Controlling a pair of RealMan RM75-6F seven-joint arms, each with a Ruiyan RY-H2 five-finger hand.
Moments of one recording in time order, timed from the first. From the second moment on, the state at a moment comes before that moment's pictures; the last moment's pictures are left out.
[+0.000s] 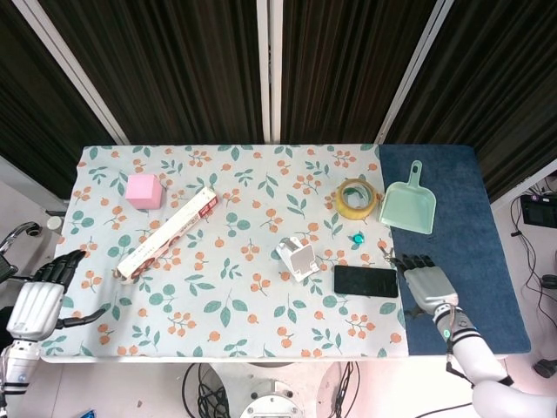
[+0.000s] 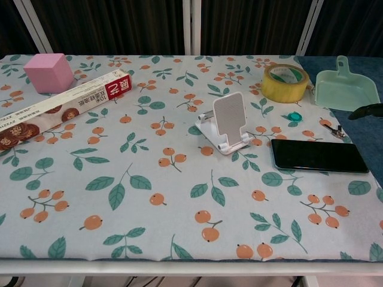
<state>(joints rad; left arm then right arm) -0.14 -1.23 0.00 -1.38 1.58 1.45 -0.07 0.57 -1.12 0.06 -1.96 -0.70 0.93 -0.67</state>
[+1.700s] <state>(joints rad) -0.13 -1.25 0.02 -1.34 1.55 1.41 -0.10 0.72 -1.38 0.00 -1.82 -0.56 1.08 -0.71</state>
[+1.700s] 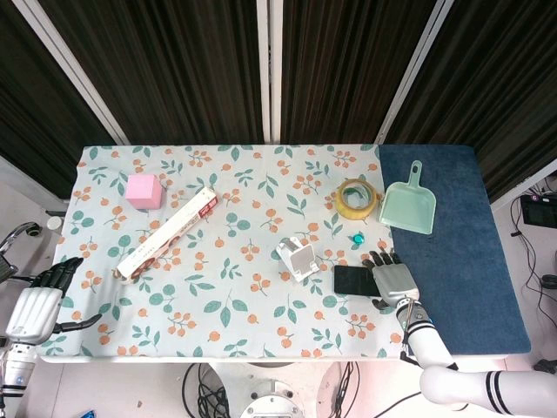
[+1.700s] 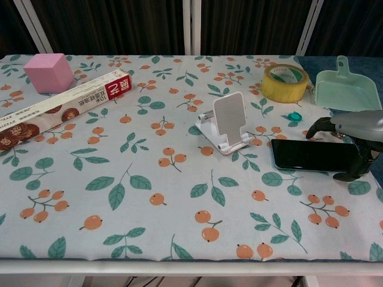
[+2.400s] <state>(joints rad) -0.13 -1.25 0.02 -1.33 1.53 1.40 -0.10 0.68 -1.40 0.01 -1.80 -0.69 1.11 -0.63</state>
